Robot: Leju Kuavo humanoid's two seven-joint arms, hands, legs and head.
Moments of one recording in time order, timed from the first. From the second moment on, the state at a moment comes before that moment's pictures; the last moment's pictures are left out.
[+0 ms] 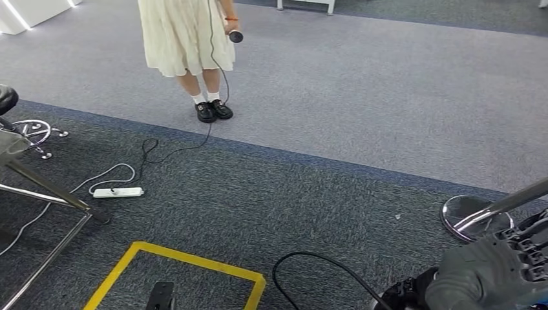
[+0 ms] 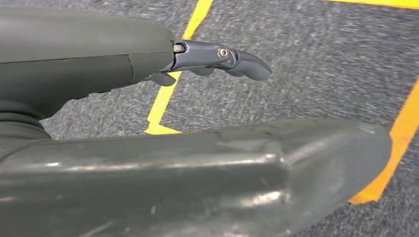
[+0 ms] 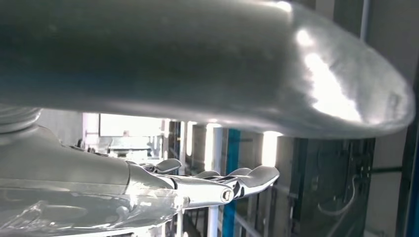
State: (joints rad) left arm -0.11 -0.29 1.06 -0.21 -0.80 0.34 -0.23; right arm 0.19 0.23 0.42 -2.02 0.47 -0.67 -0.70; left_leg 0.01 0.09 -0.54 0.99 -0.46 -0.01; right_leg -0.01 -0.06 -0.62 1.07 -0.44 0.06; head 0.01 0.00
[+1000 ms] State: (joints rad) left arm -0.11 -0.29 1.06 -0.21 -0.80 0.34 -0.24; right arm 0.18 0.23 0.43 -2.02 0.47 -0.67 -0.70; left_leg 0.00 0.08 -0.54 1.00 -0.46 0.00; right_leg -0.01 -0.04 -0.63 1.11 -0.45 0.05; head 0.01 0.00
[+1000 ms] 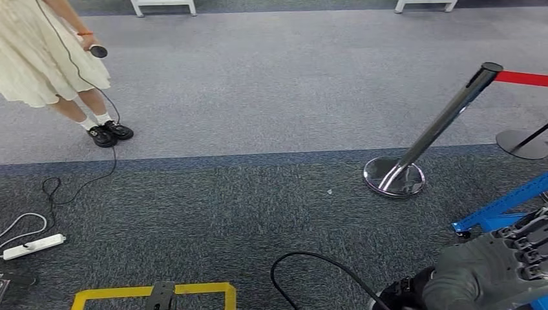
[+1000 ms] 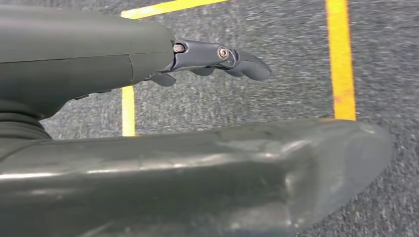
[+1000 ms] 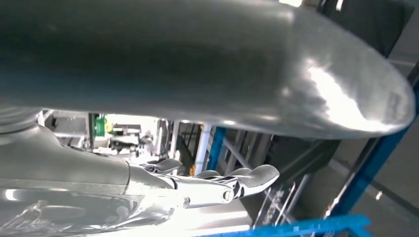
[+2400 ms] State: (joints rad) left arm -0.11 -0.29 1.07 -0.21 -0.80 0.34 -0.25; right arm 0.17 0.22 0.44 -2.01 0.47 -0.67 -0.70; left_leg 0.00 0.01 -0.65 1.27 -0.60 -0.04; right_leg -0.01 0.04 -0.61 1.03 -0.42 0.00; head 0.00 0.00
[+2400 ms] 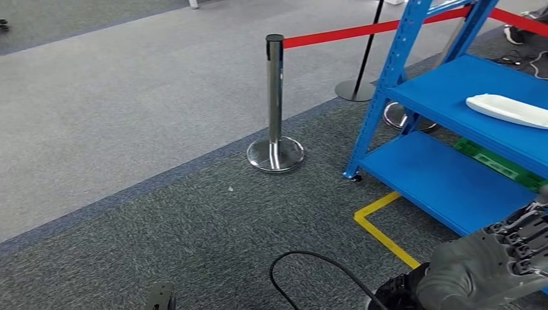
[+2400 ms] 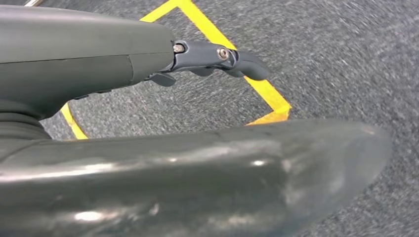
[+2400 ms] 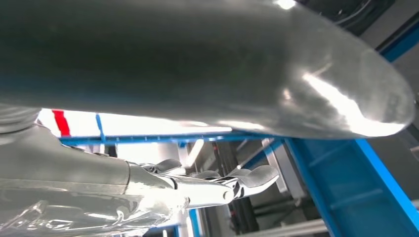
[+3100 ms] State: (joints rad) left arm -0.12 -0.29 1.07 -0.21 -0.81 0.35 -0.25; right arm 0.17 0.22 0.44 -2.01 0.46 -0.67 -0.70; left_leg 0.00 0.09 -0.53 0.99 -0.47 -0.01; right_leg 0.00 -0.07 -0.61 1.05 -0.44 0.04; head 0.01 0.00
